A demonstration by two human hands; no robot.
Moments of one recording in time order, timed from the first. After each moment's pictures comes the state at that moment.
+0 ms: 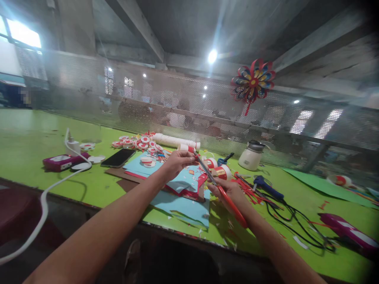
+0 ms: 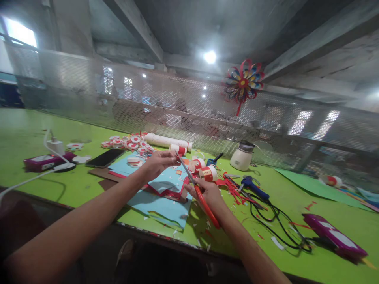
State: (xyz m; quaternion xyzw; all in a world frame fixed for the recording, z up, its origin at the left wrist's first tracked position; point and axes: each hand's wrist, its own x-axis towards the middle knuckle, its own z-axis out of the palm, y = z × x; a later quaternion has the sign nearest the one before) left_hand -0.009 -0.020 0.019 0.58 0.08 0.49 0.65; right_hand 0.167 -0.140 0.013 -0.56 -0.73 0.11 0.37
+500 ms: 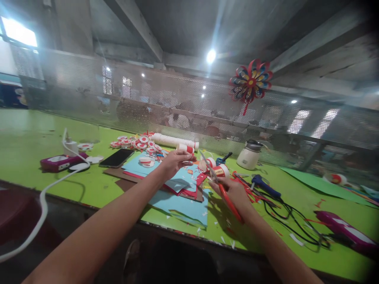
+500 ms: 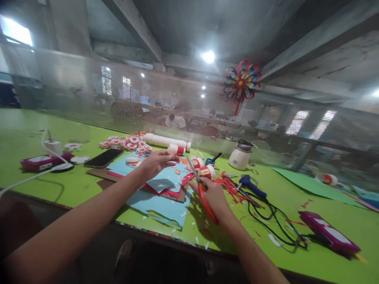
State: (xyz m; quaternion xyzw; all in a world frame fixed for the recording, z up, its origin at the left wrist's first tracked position) left_hand -0.013 -0.013 0.017 0.55 0.11 0.48 0.67; right_hand 0.185 -0.132 0.001 -0.64 -0.69 -0.01 0.33
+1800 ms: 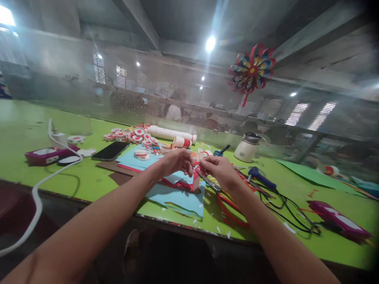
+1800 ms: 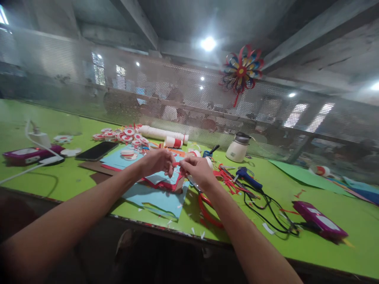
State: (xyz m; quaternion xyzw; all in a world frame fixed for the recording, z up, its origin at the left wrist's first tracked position) left_hand -0.009 -0.018 0.012 0.65 0.10 0.25 0.71; right_hand 0.156 -0.103 0.029 -0.47 -0.63 0.35 0.51
